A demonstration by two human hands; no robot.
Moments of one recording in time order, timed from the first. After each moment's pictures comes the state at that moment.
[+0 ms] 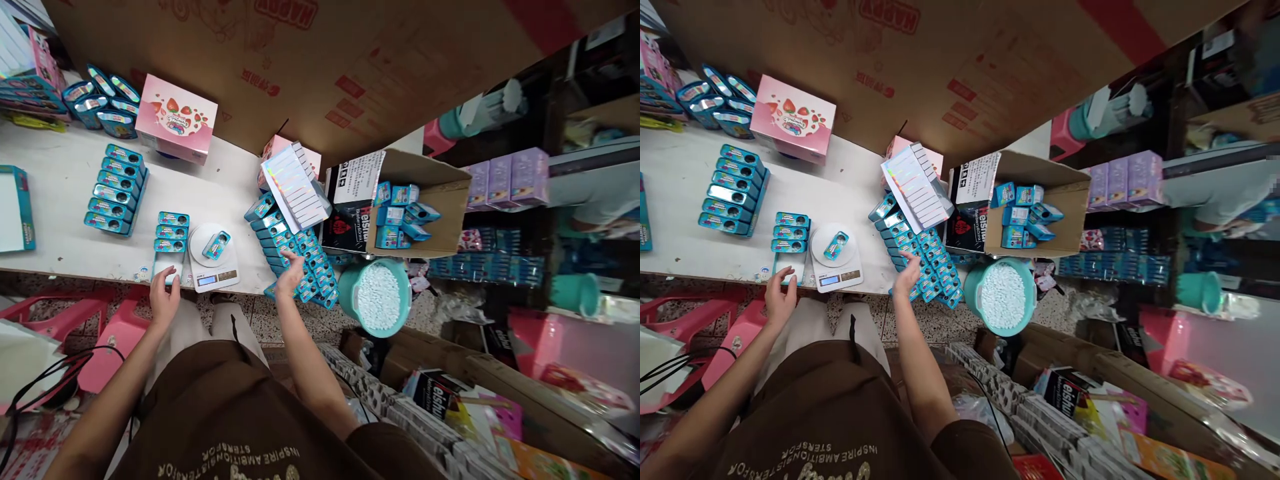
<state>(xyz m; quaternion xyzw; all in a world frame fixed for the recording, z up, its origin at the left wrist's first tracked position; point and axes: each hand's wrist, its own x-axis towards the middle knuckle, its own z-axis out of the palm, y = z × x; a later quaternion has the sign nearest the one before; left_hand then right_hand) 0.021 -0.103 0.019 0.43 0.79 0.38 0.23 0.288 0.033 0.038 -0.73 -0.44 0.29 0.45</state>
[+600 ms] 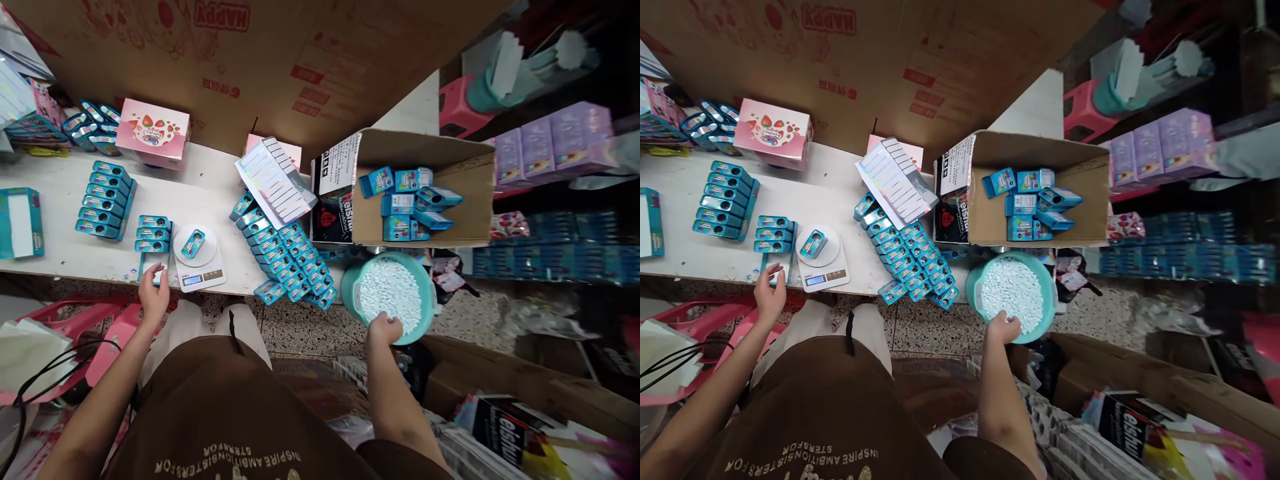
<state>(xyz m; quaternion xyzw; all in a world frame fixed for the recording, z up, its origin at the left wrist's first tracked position) 0.059 -0.082 0.048 0.42 0.83 0.34 0.17 0.631 -0.014 0.025 -0.97 -0.22 0.06 0.08</state>
